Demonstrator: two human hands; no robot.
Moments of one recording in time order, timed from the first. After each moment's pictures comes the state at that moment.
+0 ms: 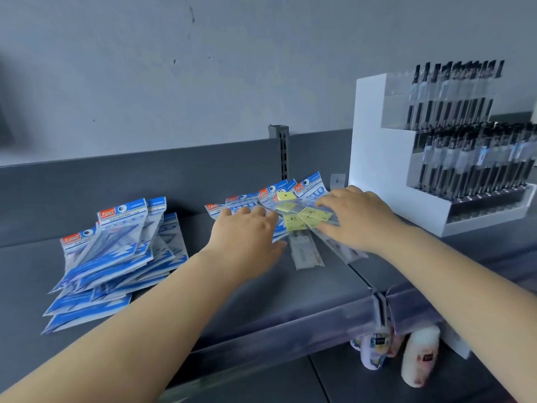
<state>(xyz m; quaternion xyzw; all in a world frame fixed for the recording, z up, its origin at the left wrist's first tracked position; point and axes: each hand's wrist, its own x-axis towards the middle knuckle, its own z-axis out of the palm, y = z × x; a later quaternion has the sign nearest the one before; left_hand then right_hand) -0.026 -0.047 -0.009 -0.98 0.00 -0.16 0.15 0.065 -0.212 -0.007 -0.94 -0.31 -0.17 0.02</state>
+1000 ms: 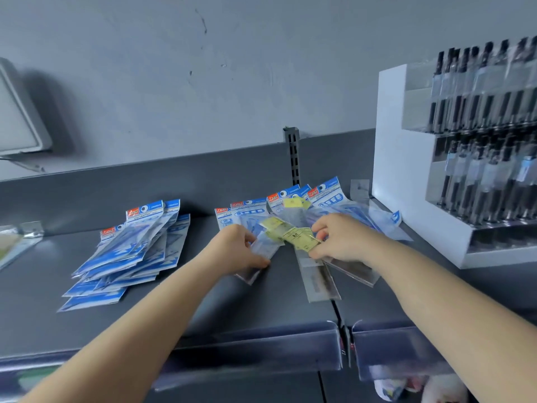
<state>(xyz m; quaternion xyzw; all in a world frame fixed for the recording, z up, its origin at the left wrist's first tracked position) 0.001 -0.060 -0.015 -0.94 -0.24 -0.07 -0.21 0.112 -0.213 -0.025 -0.89 -0.33 0.10 0.30</state>
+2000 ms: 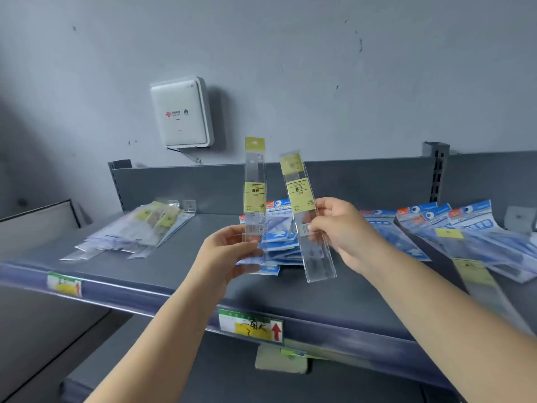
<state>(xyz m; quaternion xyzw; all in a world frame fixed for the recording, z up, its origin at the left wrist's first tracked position) -0.183 0.046 -0.009 -0.62 -0.27 -0.37 -0.64 -0.029 -0.056 0.012 -0.60 -0.41 0.24 0.65</state>
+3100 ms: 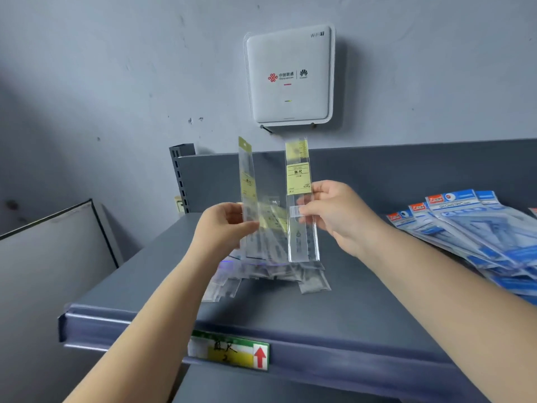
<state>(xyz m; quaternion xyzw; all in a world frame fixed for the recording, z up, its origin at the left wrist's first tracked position) -0.337 0.388 0.000 -0.78 -0.31 -0.35 -0.42 -0.212 0.264 0.022 -0.63 -0.36 0.22 0.65</state>
